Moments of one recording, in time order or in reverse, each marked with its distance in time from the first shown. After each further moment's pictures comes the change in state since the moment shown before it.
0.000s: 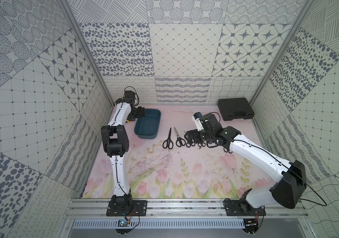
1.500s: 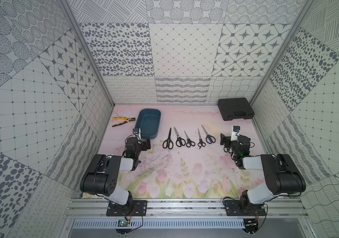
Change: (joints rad) left arm -0.129 -0.756 -1.752 1.748 -0.165 0.063; right arm -0.670 0.106 -0.882 1.461 0.005 -0.335
